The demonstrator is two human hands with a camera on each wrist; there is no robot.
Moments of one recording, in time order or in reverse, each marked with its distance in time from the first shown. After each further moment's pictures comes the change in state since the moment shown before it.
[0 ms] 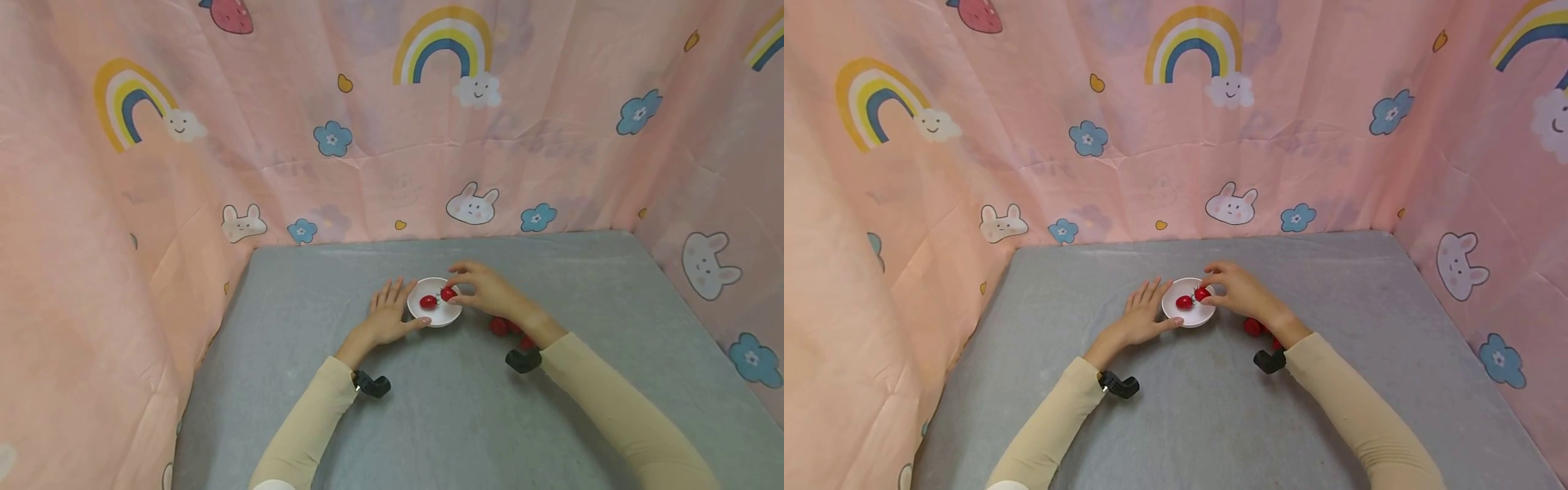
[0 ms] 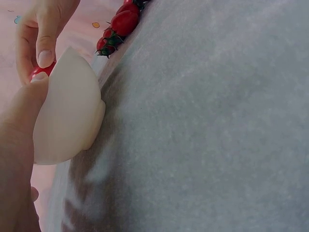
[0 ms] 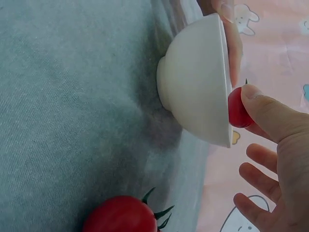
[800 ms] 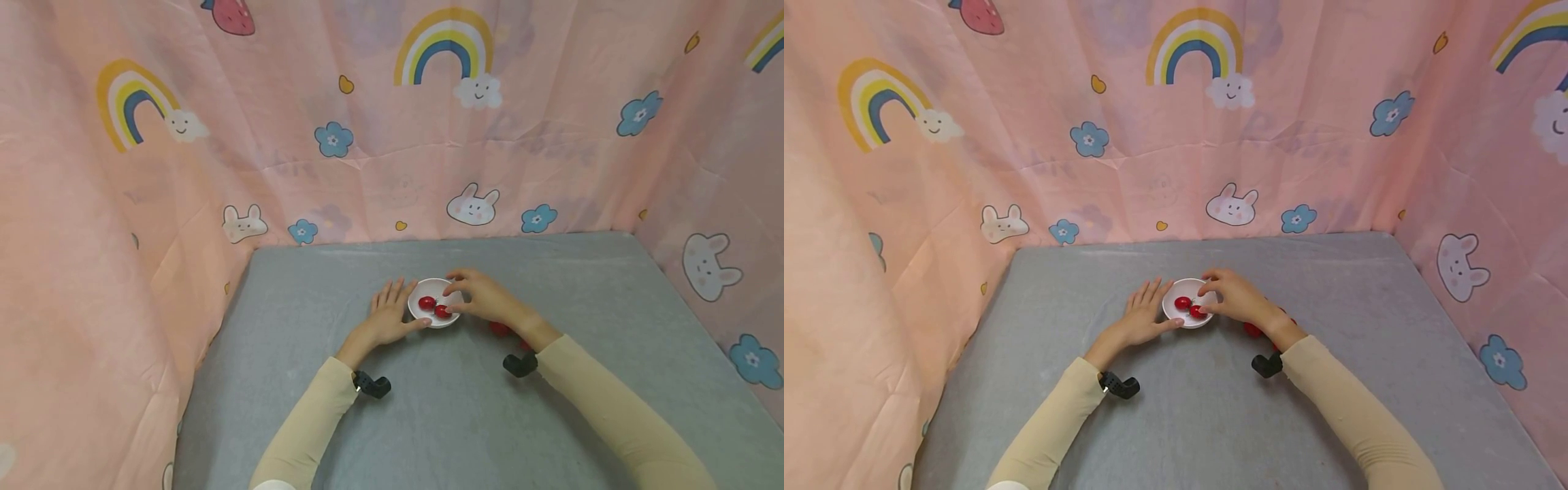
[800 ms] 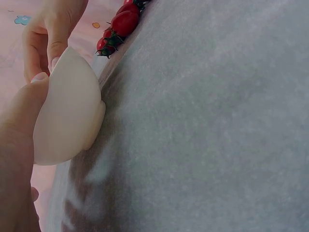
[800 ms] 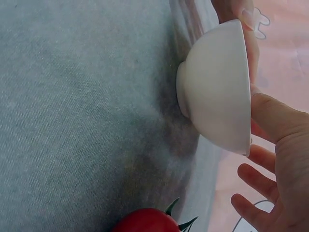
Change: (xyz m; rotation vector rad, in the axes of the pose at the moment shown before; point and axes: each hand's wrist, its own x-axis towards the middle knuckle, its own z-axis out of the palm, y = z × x) left_hand 0.001 -0.003 0.002 0.003 0.003 0.003; right_hand 0.000 -0.001 0.014 0.027 -0.037 0.011
